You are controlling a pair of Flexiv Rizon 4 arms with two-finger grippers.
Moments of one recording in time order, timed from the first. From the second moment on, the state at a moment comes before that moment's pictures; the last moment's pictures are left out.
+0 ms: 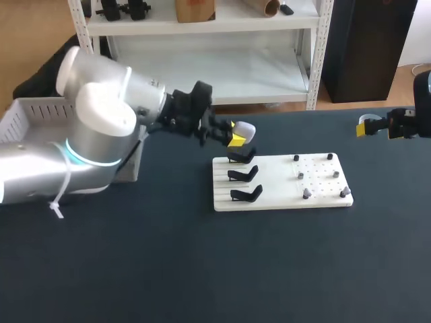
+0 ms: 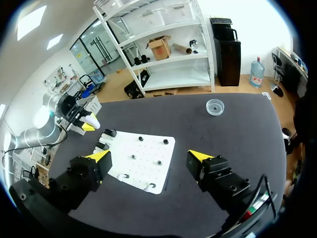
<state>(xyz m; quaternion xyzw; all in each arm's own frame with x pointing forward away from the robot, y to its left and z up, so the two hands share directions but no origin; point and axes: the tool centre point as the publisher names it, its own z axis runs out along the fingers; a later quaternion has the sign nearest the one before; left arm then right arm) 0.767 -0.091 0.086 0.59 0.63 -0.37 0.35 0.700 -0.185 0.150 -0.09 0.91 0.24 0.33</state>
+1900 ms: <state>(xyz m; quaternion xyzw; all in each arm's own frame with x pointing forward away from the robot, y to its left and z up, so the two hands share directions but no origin) 0.737 -0.129 0.120 0.60 0.60 -0.34 0.40 0.721 -0.015 0.131 -0.15 0.91 0.27 0.27</state>
